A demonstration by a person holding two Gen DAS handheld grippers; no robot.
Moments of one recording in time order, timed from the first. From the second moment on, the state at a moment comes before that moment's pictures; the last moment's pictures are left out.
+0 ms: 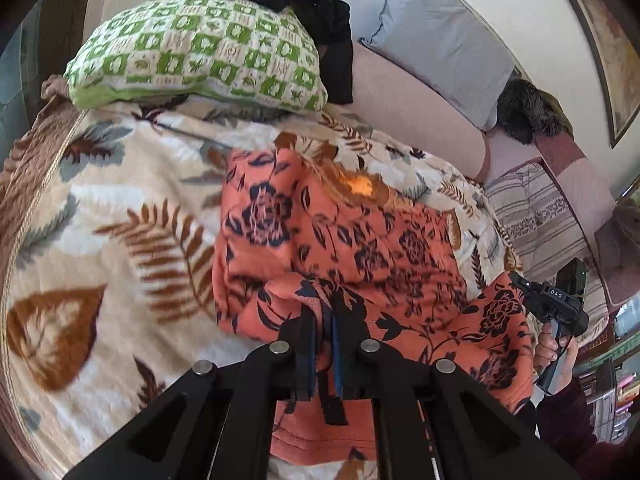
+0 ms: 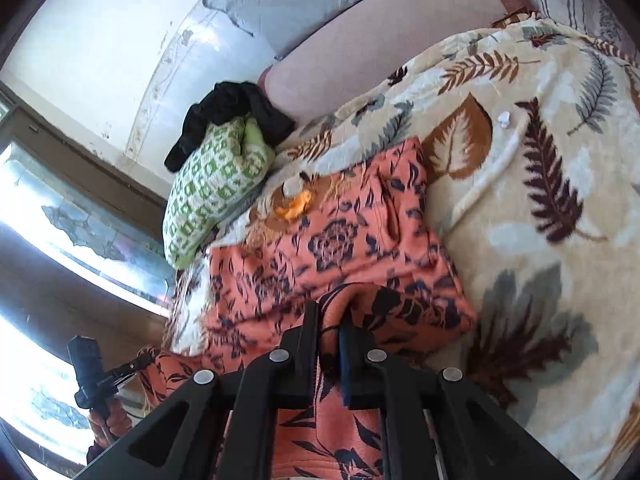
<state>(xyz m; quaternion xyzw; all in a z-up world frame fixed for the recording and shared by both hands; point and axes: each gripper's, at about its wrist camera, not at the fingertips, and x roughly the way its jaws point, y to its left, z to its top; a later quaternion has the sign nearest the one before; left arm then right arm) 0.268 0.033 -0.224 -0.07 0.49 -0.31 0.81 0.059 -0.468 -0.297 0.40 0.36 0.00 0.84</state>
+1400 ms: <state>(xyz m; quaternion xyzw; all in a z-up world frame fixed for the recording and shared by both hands) 0.310 0.010 -0.323 -0.12 0.45 -0.06 0.88 0.263 -0.313 -0.356 0.17 0.48 0.11 0.85</state>
